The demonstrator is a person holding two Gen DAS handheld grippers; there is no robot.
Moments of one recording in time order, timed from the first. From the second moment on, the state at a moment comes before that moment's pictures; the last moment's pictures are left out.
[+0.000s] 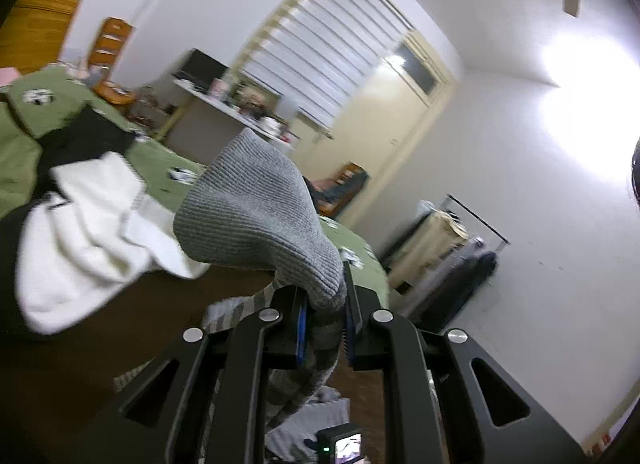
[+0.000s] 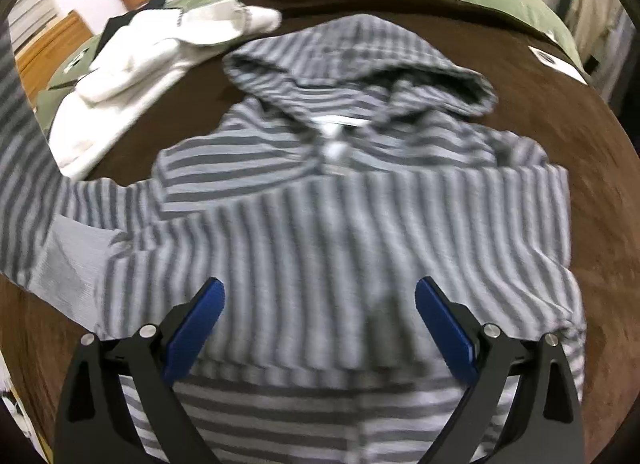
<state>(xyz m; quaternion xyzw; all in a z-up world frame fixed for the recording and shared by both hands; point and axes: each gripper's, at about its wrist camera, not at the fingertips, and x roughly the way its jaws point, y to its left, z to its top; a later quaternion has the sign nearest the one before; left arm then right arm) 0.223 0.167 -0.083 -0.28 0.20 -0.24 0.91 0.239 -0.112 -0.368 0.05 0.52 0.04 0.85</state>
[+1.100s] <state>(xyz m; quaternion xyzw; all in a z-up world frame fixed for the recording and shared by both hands) 0.245 -0.135 -0.342 -0.18 0.42 -0.24 0.86 0.180 -0.329 -0.357 0.10 0.50 -0.06 0.86</state>
